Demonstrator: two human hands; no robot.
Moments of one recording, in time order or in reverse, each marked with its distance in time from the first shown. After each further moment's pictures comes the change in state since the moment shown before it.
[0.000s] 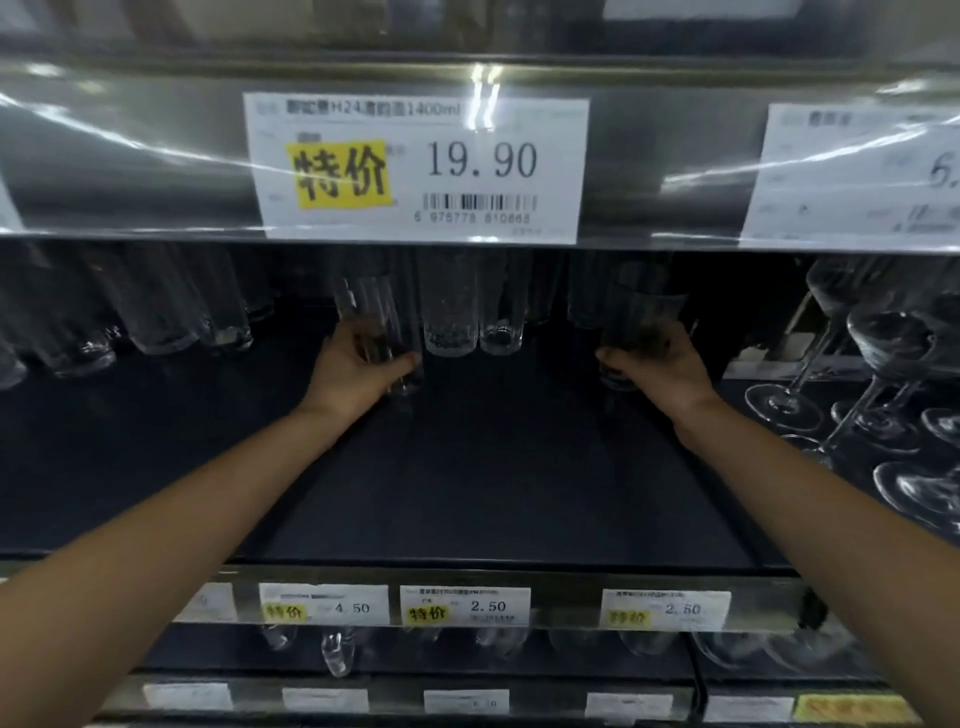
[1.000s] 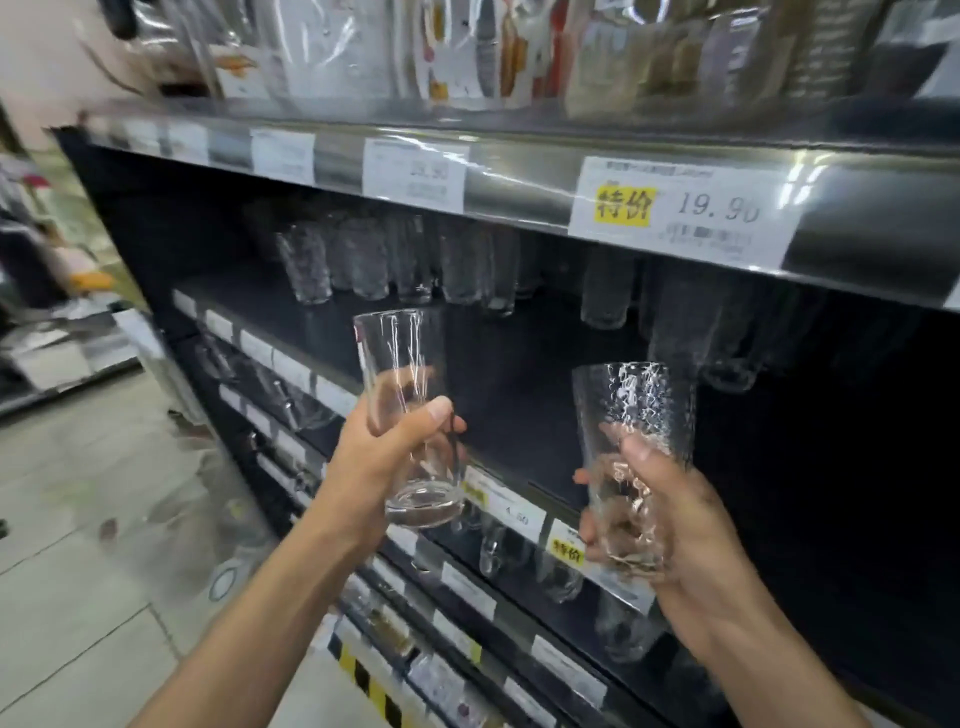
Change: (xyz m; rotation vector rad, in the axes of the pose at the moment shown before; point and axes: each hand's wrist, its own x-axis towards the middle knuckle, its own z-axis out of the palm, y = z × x) left_hand -0.249 0.061 -0.098 -0.660 0.362 -0.109; right_hand -0.208 -0.075 0.039 0.558 -0.930 0.132
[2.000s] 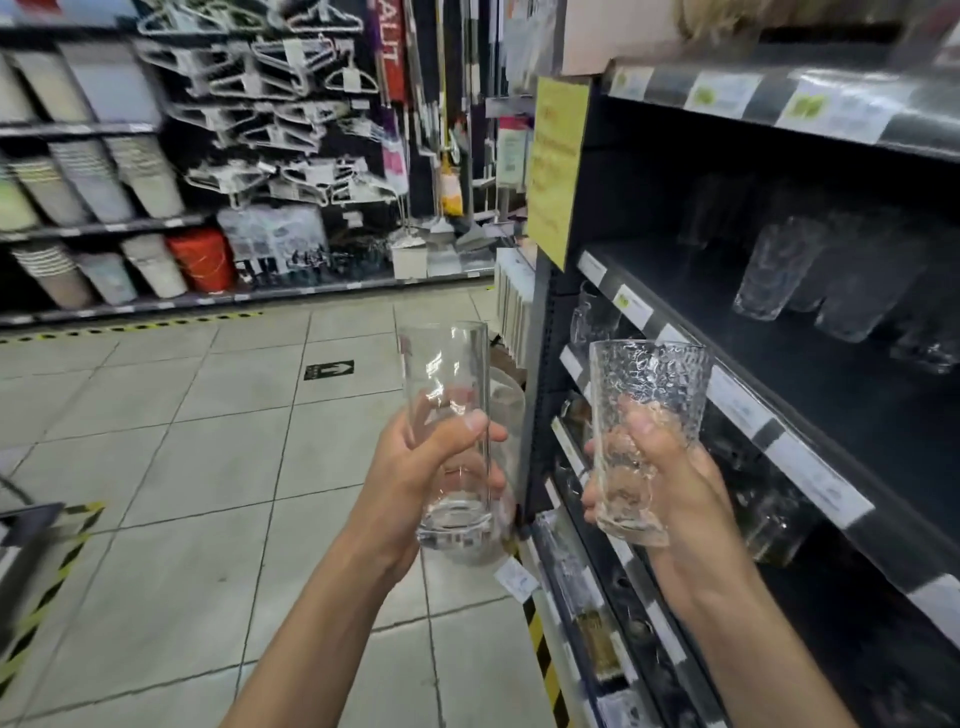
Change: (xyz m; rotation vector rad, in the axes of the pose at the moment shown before) left_hand -0.100 0.082 -0.328 0.031 0.627 0.086; right_hand 0.074 0.119 0.377 -0.005 -0.562 0.173
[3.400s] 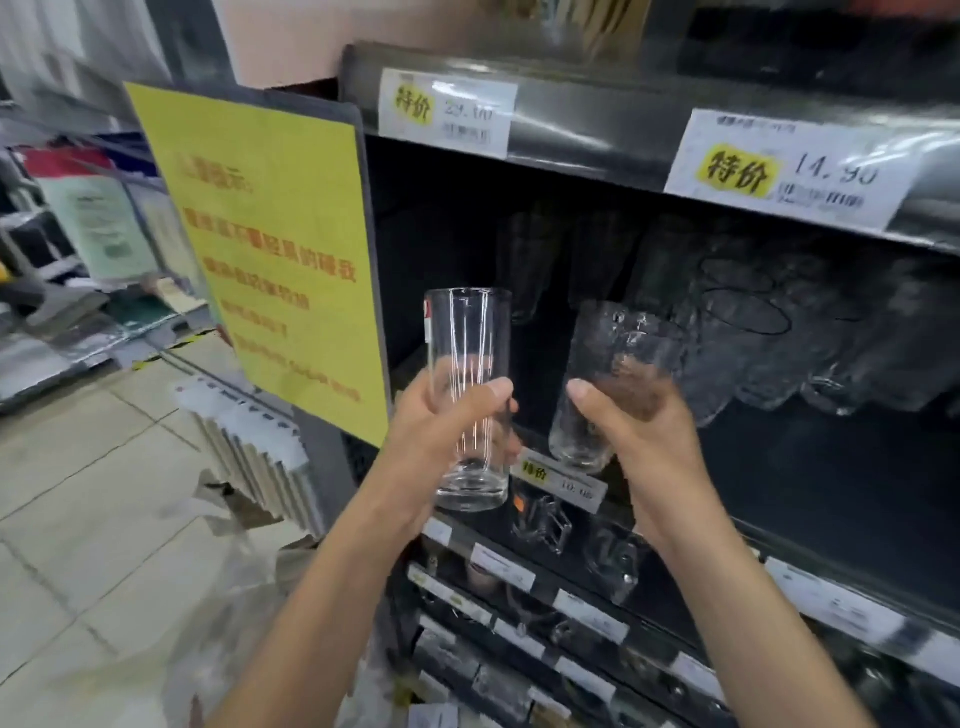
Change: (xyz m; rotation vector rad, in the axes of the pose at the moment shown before) left_hand 0.514 -0.044 0.092 0.009 -0.818 -0.258; right_hand 0.397 -0.032 -0.023 -0.283 0.972 -0.209
